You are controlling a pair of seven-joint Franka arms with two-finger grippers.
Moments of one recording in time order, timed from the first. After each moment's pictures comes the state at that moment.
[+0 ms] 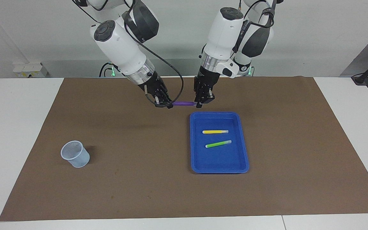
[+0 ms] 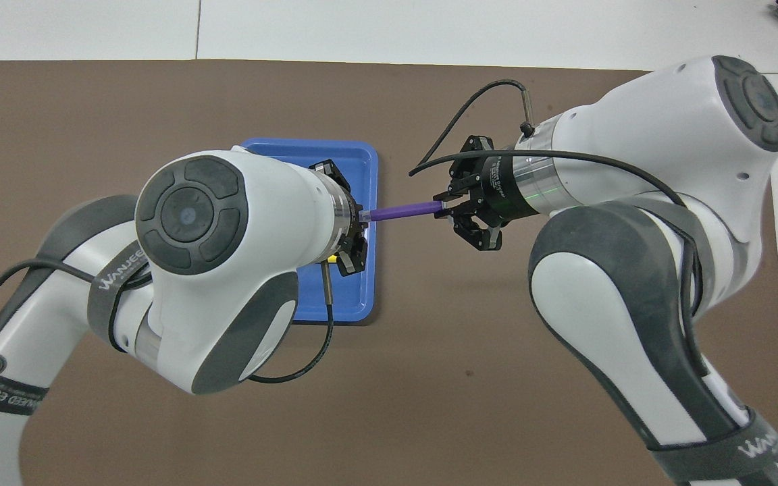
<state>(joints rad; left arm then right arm) -0.31 0.12 -0.33 -1.68 -0.06 2.10 -2.39 0.05 0.19 0.34 -1.59 0.38 1.94 1.79</state>
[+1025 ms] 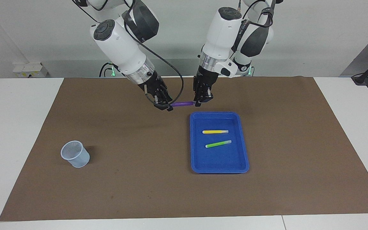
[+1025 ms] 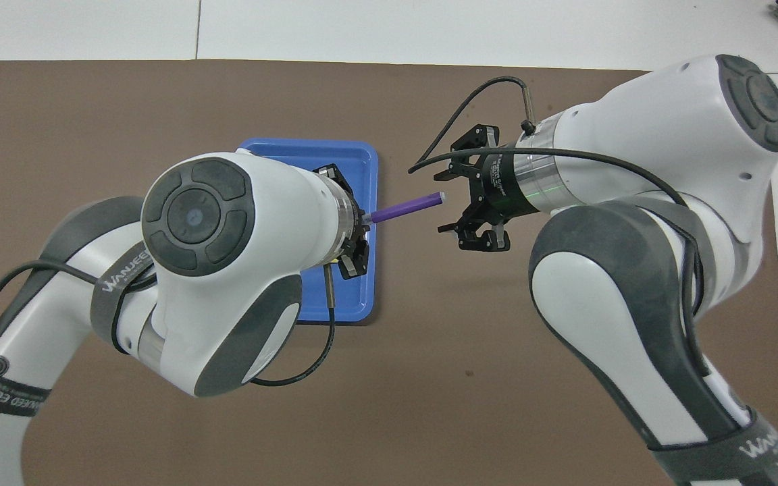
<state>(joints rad) -0.31 0.12 -0.33 -1.68 -0.06 2.08 -2.39 0.05 0.19 0.34 -1.58 0.38 1.95 1.77</state>
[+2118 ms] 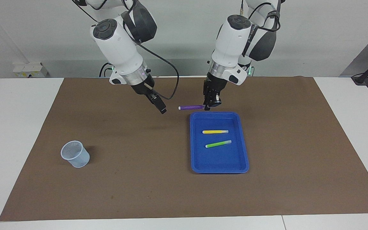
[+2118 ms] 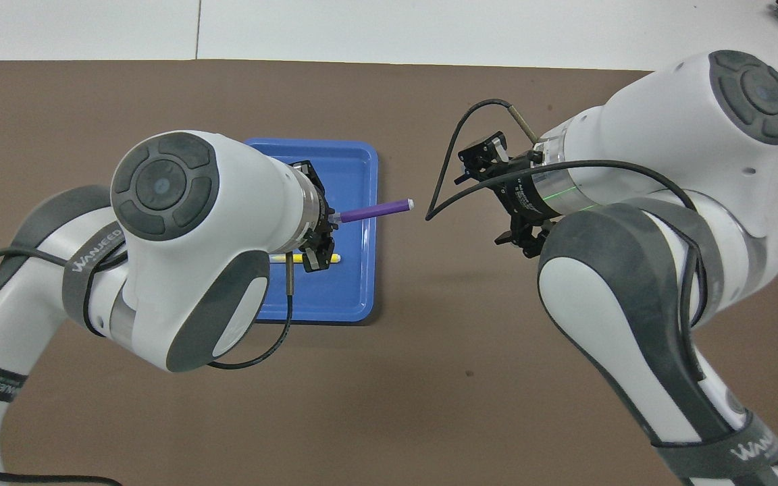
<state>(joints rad) -0.25 0.13 -0.32 -1.71 -0.06 2.04 -2.21 0.05 0.18 0.31 -1.59 0.23 1.84 1.14</state>
